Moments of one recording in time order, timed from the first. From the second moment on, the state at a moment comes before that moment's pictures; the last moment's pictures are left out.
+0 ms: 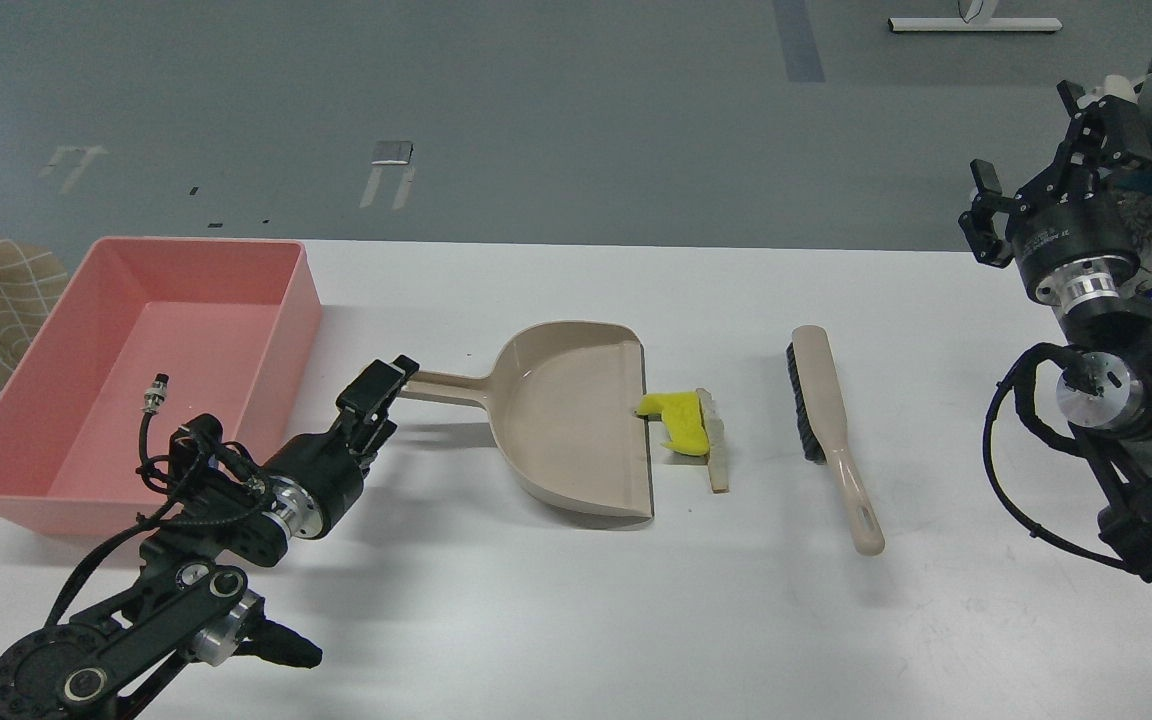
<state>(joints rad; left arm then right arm) -0.10 0.44 -0.88 -1.47 1.10 0.22 0.00 0.63 -0.32 1.08 0.87 -0.44 0.06 0.32</state>
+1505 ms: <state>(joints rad) -0.19 0.34 -0.88 -1.35 1.11 0.29 0.03 0.62 -0.33 1.08 0.87 -0.44 0.07 0.32</state>
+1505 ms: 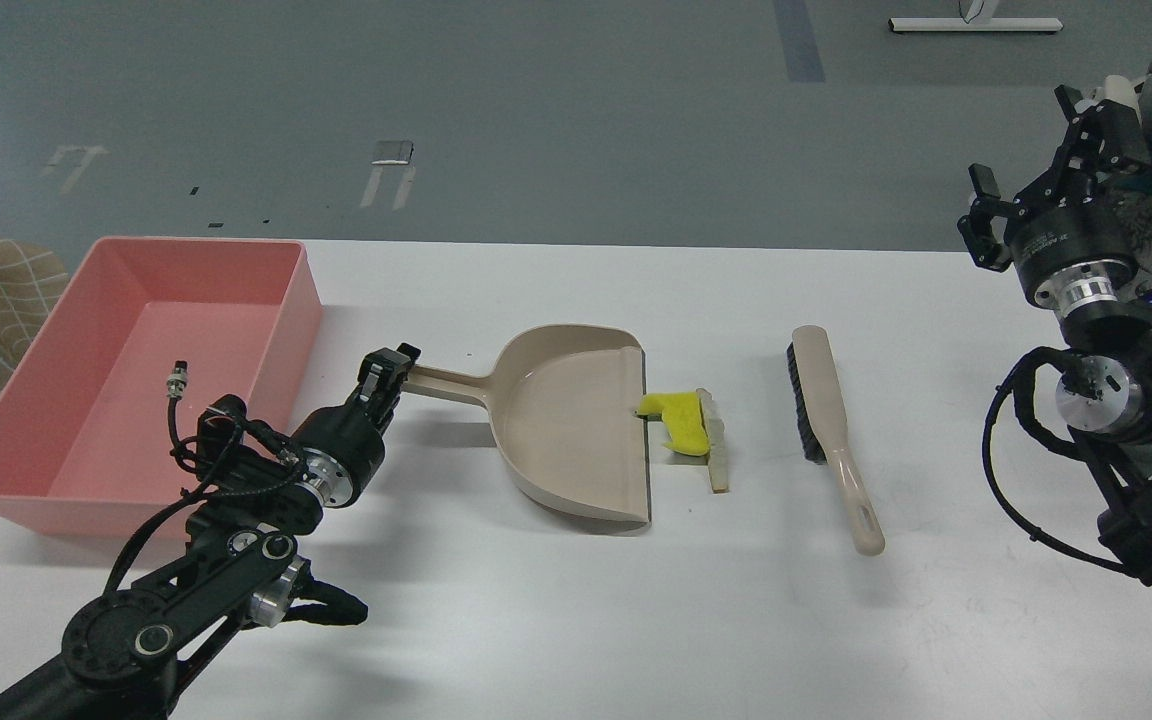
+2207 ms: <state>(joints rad) -0.20 0.33 -0.88 -1.35 1.11 0.29 0.02 0.72 -0.91 0.35 1.20 -0.71 0.11 0.30</state>
